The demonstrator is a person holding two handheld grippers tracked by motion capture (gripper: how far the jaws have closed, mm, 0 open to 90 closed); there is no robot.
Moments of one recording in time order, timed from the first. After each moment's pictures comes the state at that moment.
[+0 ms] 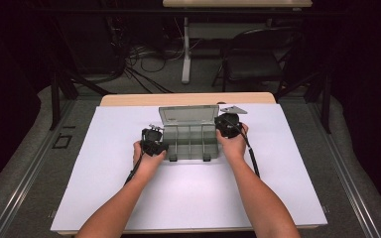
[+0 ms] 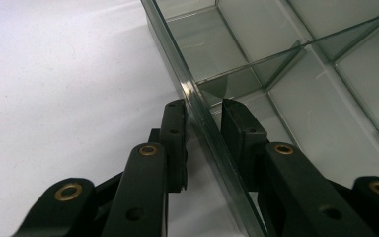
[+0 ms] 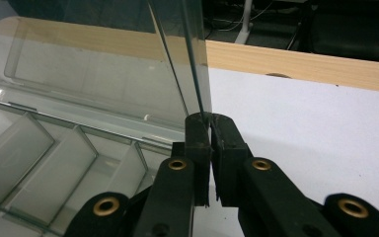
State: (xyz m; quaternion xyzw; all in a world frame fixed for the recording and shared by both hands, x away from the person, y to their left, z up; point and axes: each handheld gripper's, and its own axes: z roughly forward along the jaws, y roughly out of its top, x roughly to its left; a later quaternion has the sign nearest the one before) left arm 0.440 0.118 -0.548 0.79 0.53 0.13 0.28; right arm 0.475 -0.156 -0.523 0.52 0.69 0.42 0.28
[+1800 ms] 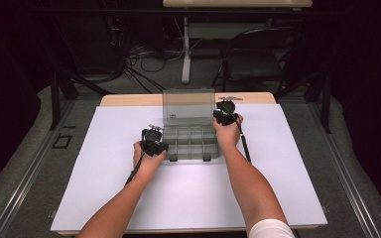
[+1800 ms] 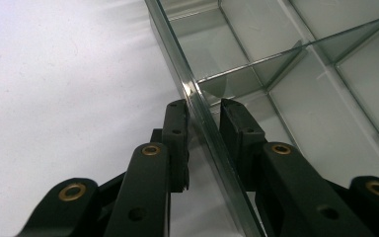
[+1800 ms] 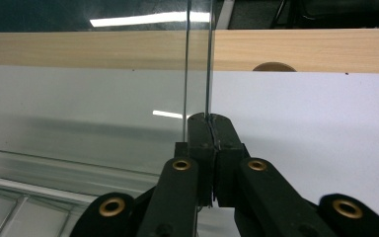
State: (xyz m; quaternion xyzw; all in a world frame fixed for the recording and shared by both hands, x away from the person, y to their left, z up) left arm 0.439 0.117 -0.548 0.79 0.53 0.13 0.28; right arm 0.526 -0.148 -0.523 0.59 0.66 0.39 0.23
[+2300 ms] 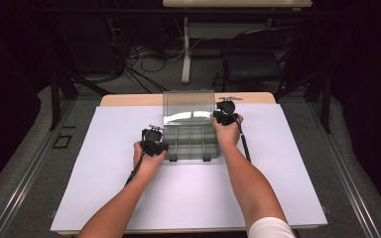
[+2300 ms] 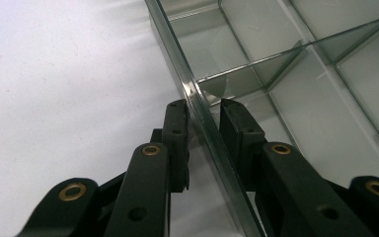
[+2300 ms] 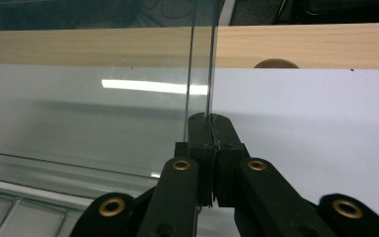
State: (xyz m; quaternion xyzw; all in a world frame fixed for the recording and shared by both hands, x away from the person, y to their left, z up) left arm 0.439 0.117 -0.547 0.79 0.53 0.14 0.28; right arm 0.530 -0.149 -0.527 0.60 0.66 0.39 0.23
